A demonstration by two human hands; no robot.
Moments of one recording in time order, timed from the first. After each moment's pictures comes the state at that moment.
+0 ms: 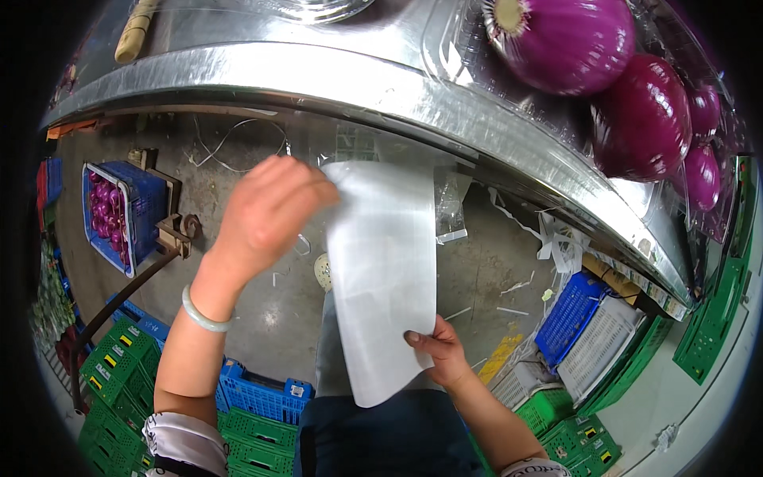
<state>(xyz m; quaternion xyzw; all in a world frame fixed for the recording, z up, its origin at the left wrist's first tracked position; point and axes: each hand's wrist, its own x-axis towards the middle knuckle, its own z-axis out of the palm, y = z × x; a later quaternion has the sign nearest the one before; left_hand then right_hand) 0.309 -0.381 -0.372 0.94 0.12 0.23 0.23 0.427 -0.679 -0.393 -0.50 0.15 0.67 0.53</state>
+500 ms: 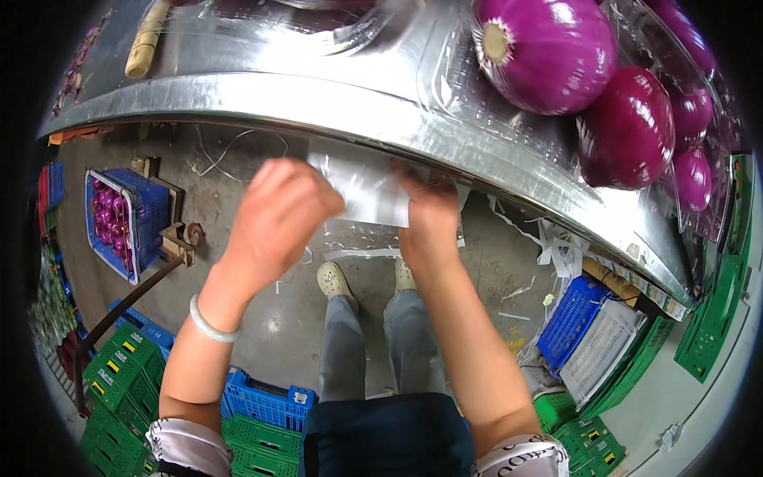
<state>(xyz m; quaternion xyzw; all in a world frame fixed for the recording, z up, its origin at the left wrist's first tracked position) 0.313 -0.380 -0.362 0.93 0.14 0.24 0.25 0.464 -0.479 -0.412 -0.52 -0.01 0.46 0.72</state>
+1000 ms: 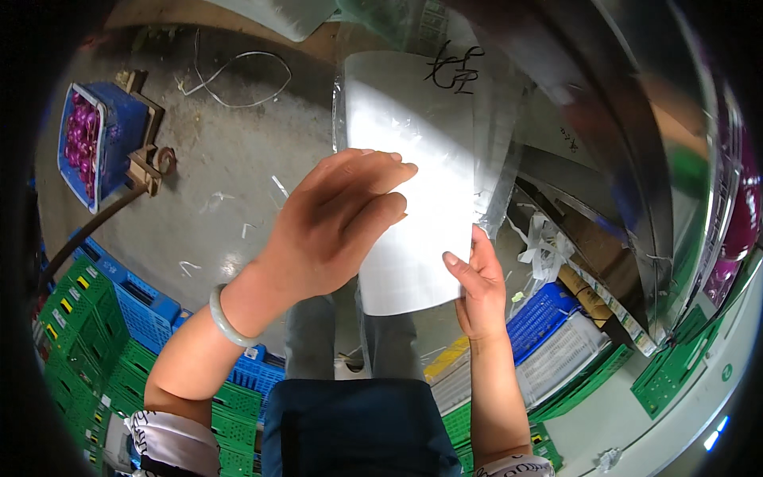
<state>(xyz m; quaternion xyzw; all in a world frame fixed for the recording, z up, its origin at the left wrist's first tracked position) 0.306 -0.449 -0.417 0.85 0.24 0.34 0.32 0.473 -0.592 -0.406 -0.63 -0.05 0.60 0.50</state>
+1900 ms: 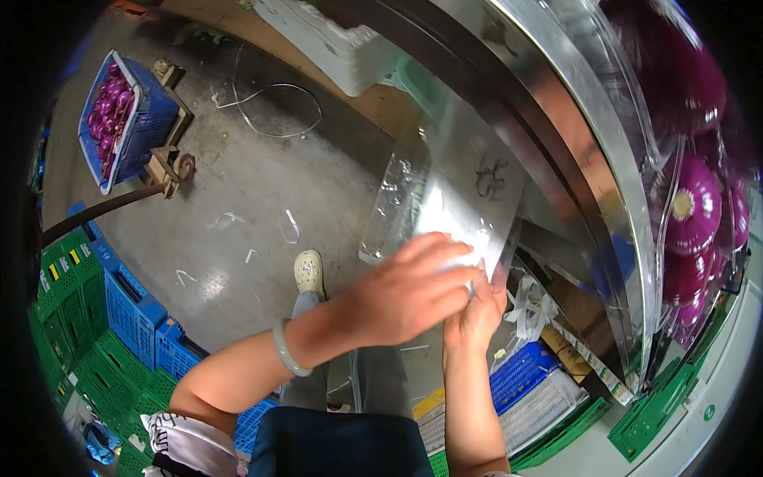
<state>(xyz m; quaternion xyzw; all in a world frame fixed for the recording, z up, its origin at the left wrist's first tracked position) 0.324 -0.469 -0.405 0.84 0.20 0.33 0.37 0.457 -0.554 -0.429 -0.63 0.03 0.43 0.64</state>
